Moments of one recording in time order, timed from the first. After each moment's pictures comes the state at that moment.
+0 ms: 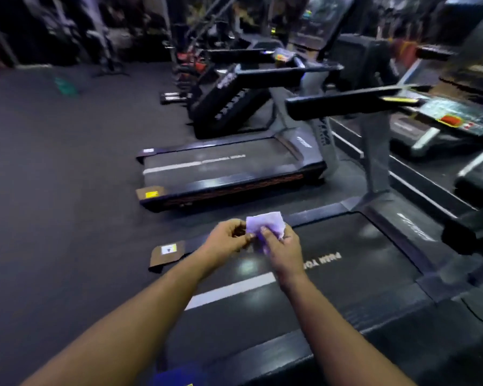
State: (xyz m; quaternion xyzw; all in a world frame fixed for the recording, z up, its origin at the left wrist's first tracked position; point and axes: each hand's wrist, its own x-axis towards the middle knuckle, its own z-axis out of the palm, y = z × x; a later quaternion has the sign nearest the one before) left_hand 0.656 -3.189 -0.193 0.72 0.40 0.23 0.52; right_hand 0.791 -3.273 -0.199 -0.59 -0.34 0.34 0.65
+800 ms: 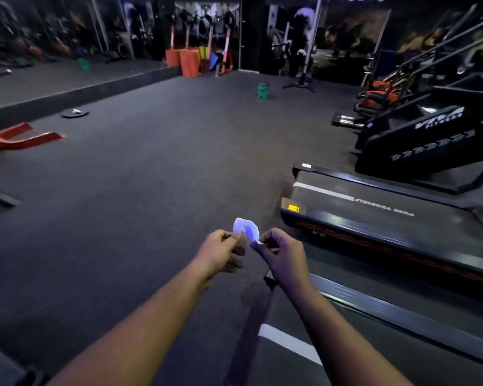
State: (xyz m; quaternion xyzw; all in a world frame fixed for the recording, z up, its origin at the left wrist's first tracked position) left_hand 0.301 -3.136 -0.189 0.35 0.65 0.45 0.49; right_hand 0.467 -3.085 -0.217 -0.45 -0.71 0.35 0.42
